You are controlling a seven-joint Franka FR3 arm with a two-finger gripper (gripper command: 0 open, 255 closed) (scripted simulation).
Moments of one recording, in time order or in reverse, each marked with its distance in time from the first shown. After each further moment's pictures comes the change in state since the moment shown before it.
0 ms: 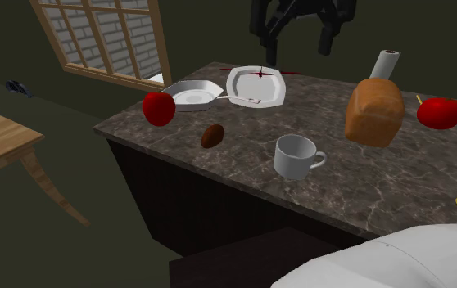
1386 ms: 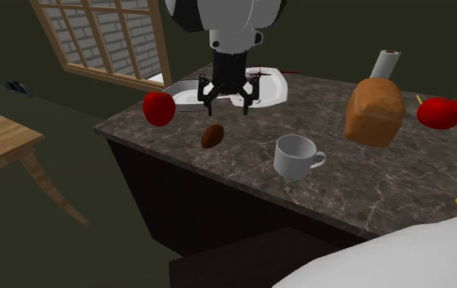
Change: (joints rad) arm 0.022 0.513 0.067 -0.081 0.155 0.607 0.231
